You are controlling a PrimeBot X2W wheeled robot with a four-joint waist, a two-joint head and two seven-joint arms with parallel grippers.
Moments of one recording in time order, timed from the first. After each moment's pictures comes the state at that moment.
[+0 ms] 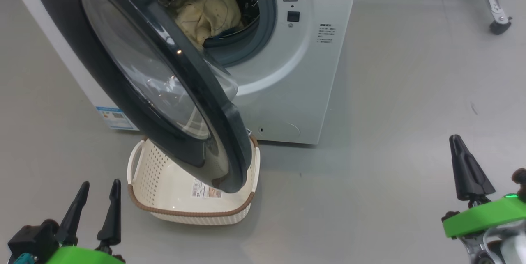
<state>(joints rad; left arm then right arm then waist) 0.00 0.29 -0.12 0.18 -0.49 -0.13 -0.25 0.03 -0.28 0.10 0.06 0.56 0.12 -0.26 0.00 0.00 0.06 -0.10</state>
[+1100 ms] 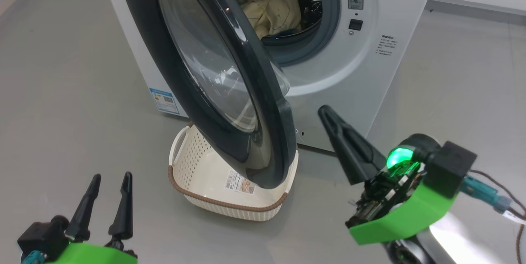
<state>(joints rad) -0.01 0.25 -0.13 0.14 -0.48 -0.13 -0.25 -0.21 -0.26 0.54 -0.25 0.56 0.12 -0.26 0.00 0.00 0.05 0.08</state>
